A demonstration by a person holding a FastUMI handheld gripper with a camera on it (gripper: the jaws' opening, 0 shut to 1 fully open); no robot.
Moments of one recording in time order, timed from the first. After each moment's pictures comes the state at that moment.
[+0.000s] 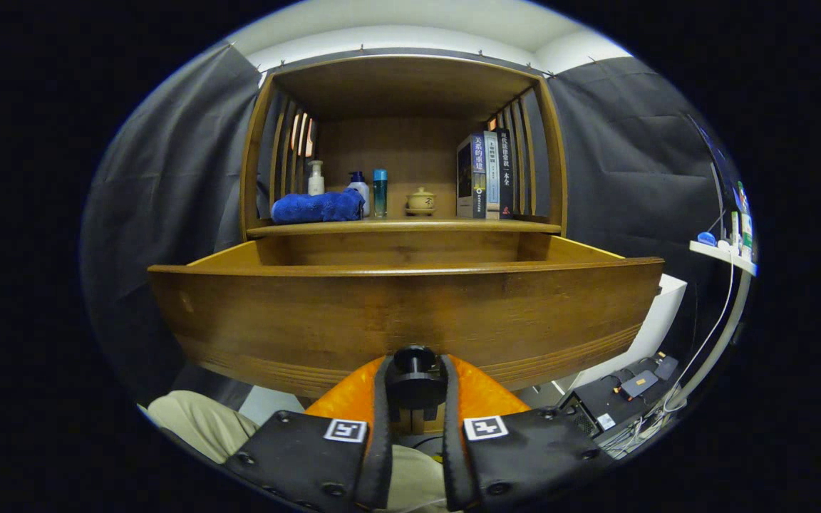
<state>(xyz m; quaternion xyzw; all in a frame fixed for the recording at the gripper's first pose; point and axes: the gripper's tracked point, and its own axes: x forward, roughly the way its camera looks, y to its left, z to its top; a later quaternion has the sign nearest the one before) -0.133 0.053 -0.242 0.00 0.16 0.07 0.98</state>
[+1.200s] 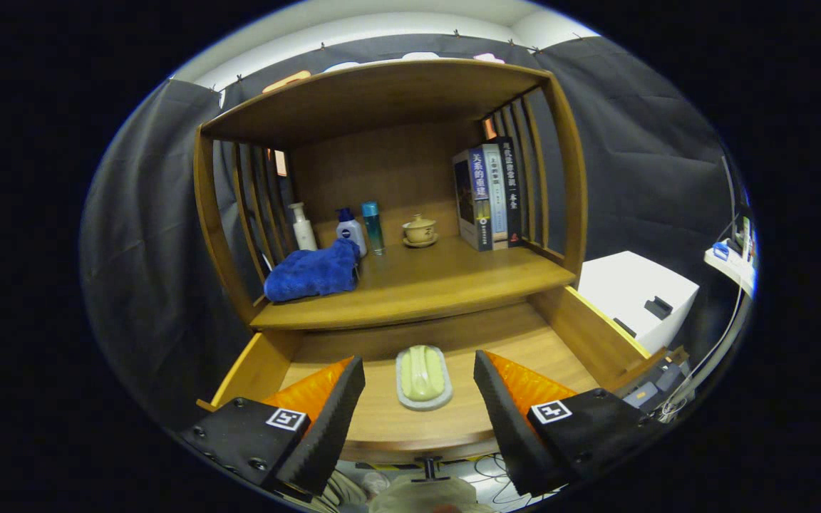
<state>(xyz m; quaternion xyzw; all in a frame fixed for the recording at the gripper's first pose) -0.054 0.070 -0.104 0.05 0.21 0.10 0.97</state>
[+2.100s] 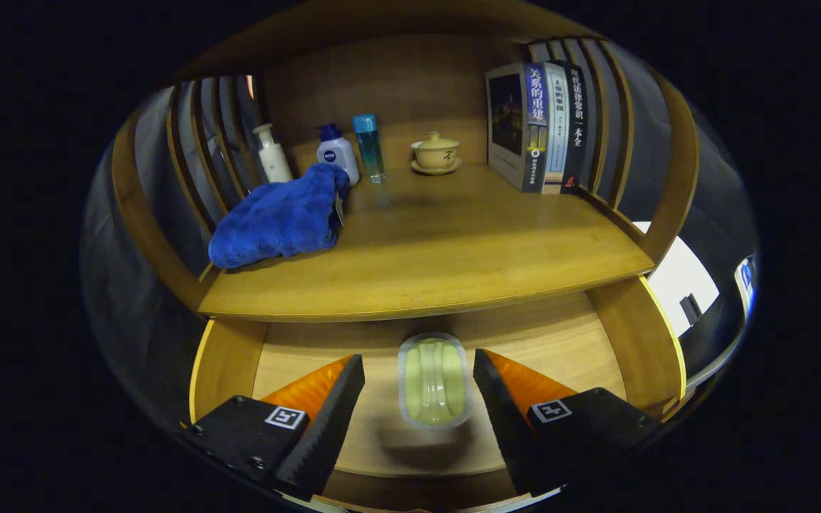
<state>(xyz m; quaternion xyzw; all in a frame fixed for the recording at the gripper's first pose) 0.037 0.100 -0.180 0.01 0.40 0.10 0.91</state>
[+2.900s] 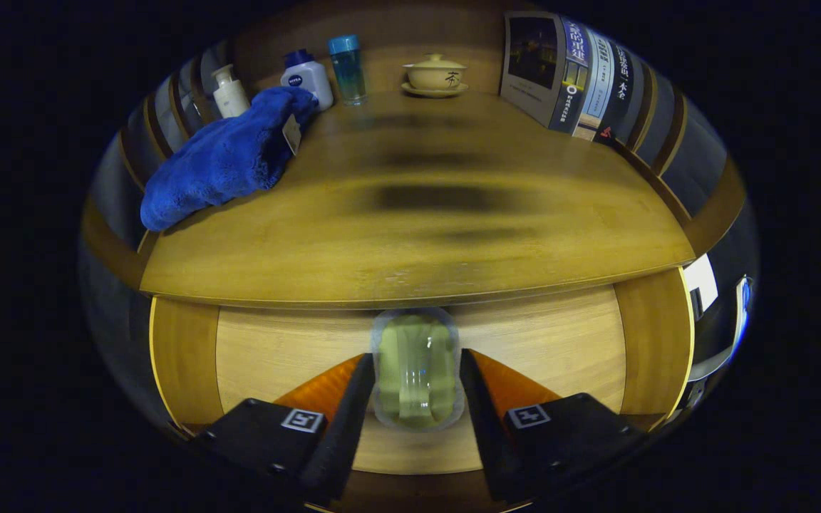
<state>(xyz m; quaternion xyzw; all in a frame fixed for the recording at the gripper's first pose) 0.049 0.086 -0.236 -0.03 0.53 0.07 0.84</state>
